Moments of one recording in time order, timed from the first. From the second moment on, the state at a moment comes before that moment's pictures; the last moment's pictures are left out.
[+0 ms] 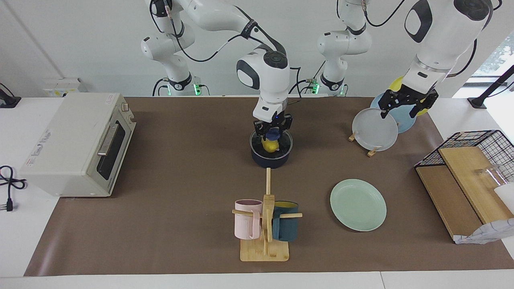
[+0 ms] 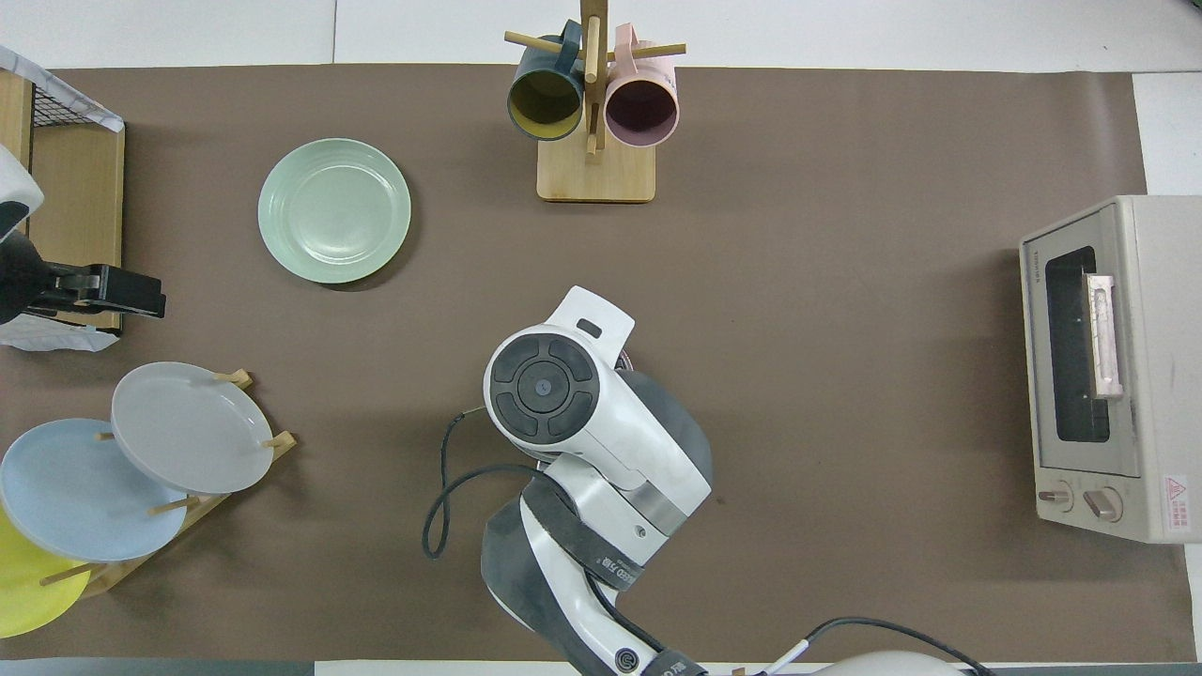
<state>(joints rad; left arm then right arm) -0.03 -0.07 -0.05 -1.70 0.04 1.64 0.02 0.67 0.32 0.08 -1.73 -0.04 2.12 0.55</state>
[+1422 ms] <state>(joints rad) -0.08 -0.08 -0.03 -1.68 0.04 1.60 -0.02 0.66 0.31 0.07 -1.78 -0.03 2.13 0.55</state>
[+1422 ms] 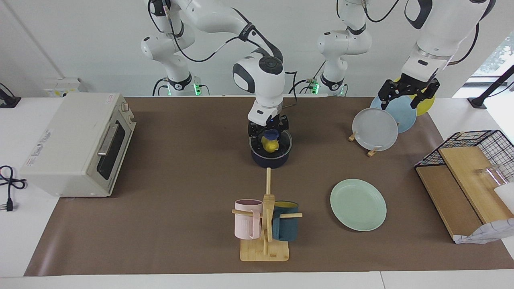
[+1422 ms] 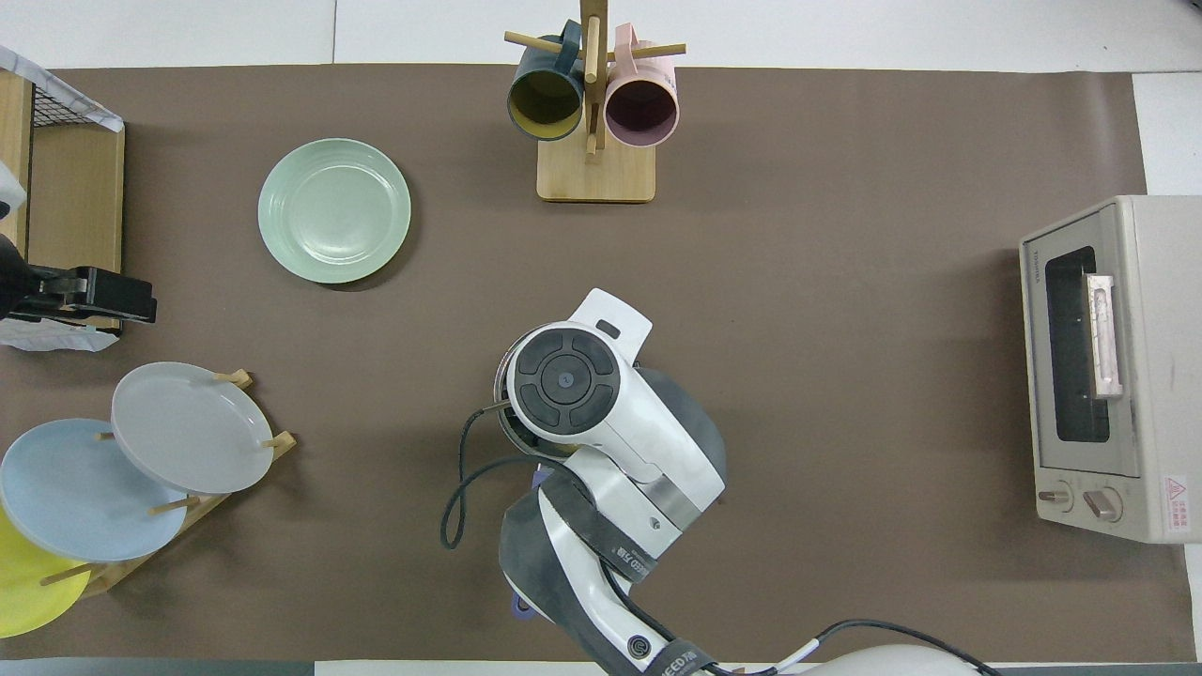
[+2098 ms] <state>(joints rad) -0.10 -0.04 0.00 -1.68 0.01 1.64 -0.02 0.65 0.24 0.06 -1.69 -0.03 1.97 0.55</state>
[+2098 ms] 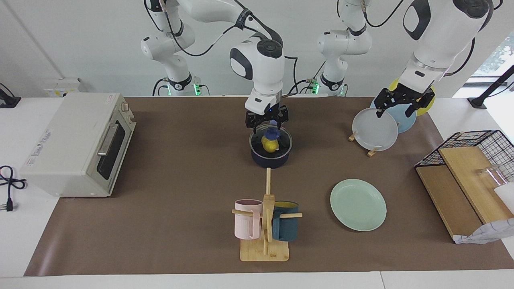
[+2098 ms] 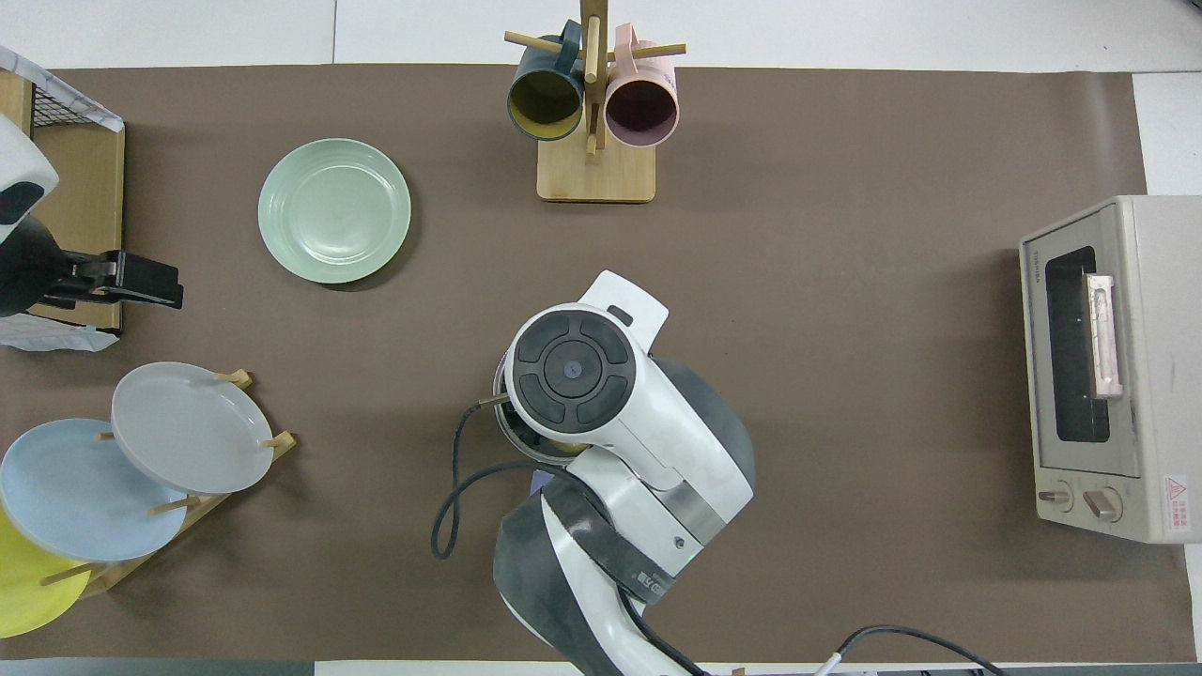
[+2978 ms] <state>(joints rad) -0.10 -0.05 0.00 -1.68 0.01 1.64 -0.02 0.26 0.03 0.05 -1.58 -0.05 1.55 0.32</state>
